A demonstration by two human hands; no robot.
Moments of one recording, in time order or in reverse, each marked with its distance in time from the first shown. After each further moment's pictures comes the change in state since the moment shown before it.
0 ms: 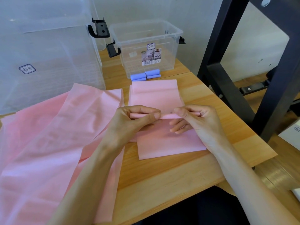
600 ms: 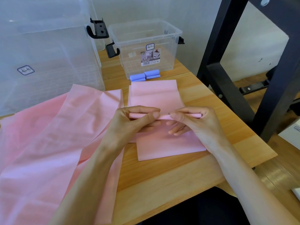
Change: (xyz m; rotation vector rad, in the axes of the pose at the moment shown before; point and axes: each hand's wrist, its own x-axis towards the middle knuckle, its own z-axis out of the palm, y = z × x) left_hand -0.001 0.002 0.002 0.000 -0.013 0.002; right_hand -0.001 -0.002 -0.001 0.002 -0.035 0.000
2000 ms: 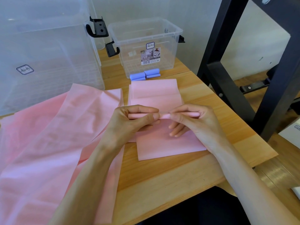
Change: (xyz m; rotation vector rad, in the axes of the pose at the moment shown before) left_hand 0.003 -0.001 -0.004 0.022 0.007 0.005; right_hand 0.001 0.002 -0.001 -0.013 -0.031 0.009
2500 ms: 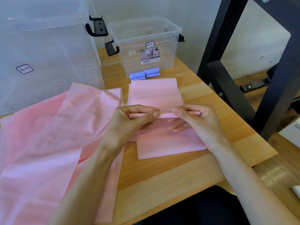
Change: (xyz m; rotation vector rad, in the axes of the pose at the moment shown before) left_hand 0.000 -0.002 0.002 0.004 0.033 -0.005; right_hand 0.001 0.002 0.000 -0.002 0.056 -0.015
